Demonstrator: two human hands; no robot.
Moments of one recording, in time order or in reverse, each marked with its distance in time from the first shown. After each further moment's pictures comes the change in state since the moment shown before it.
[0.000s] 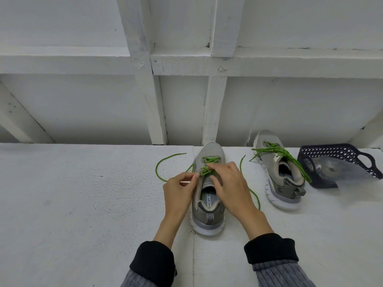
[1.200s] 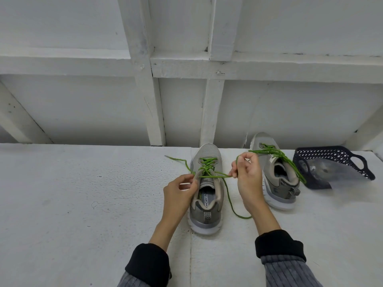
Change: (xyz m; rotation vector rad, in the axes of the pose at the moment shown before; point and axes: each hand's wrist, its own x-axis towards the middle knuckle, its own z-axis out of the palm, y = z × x) left_hand -0.003 -0.016 0.000 -0.049 -0.089 -0.044; right_hand 0.007 -0.001 -0.032 0.926 0.306 0.413
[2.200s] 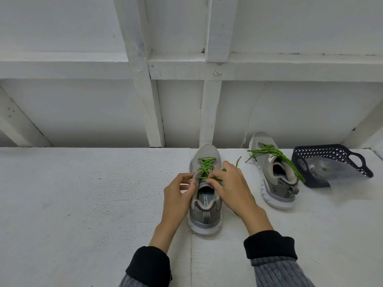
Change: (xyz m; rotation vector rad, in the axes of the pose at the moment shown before) left_hand -0.007 0.005 -0.001 0.061 -0.024 0.154; right_hand -0.007 0.011 0.007 -0.995 -0.374 -0.285
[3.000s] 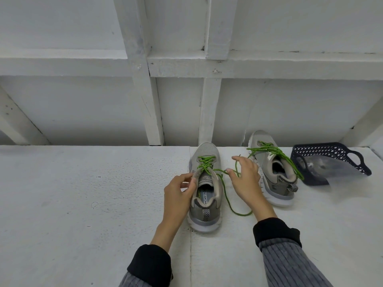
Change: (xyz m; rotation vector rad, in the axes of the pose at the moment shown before) left_hand -0.002 -0.004 0.003 0.013 0.036 -0.016; right_hand 0.009 0.055 0.013 0.167 0.160 0.334
